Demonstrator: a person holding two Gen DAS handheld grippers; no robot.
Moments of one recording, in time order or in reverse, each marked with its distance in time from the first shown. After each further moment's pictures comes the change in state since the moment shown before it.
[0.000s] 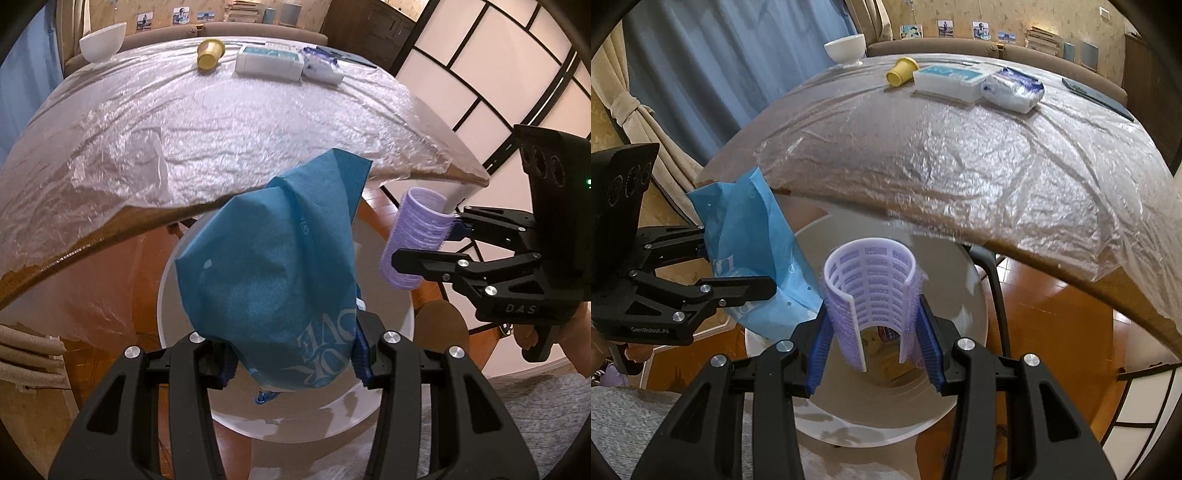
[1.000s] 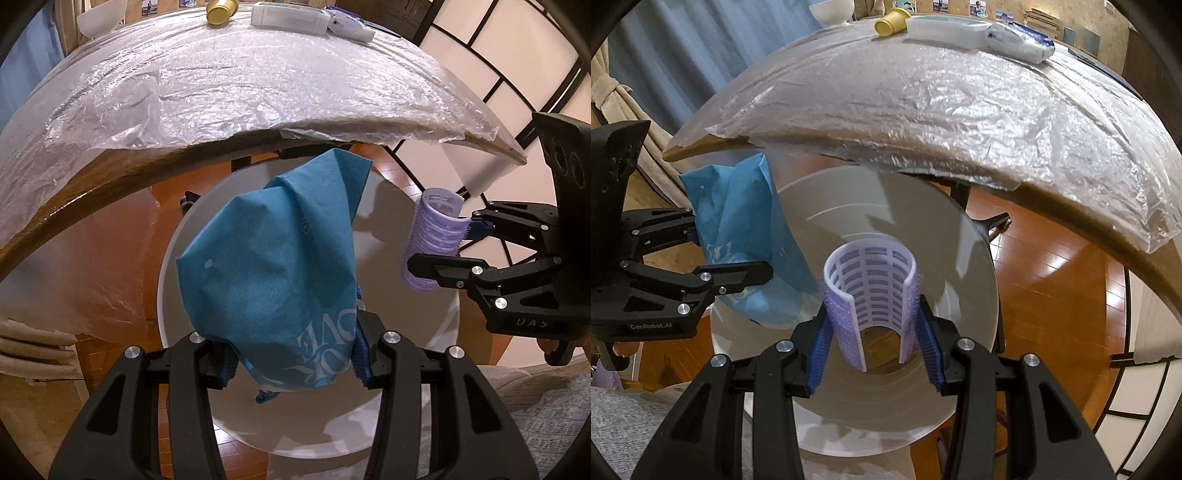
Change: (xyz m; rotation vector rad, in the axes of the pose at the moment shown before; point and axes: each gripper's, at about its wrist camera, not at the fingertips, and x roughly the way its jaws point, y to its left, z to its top) left arm 0.050 0.016 -0.010 0.004 0.076 0.077; right arm 0.055 0.002 -0.007 0.006 0.102 -0.061
